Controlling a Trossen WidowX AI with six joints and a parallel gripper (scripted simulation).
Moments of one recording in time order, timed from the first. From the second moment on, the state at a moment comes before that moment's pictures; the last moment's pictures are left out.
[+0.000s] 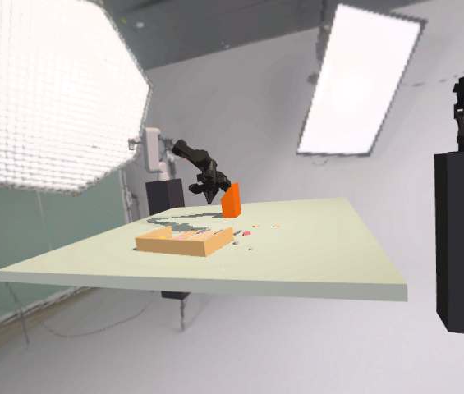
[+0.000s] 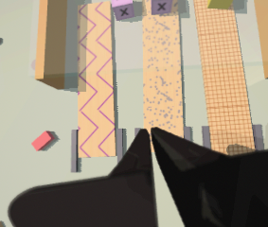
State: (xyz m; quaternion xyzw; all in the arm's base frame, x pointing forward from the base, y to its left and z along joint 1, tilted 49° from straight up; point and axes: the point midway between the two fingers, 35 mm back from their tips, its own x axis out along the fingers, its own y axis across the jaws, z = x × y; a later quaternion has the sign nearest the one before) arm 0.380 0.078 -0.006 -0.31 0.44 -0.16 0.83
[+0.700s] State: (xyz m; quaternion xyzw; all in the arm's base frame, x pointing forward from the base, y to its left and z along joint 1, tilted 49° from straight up) arm 0.401 0.030 -0.030 -0.25 0.58 -0.31 0.70
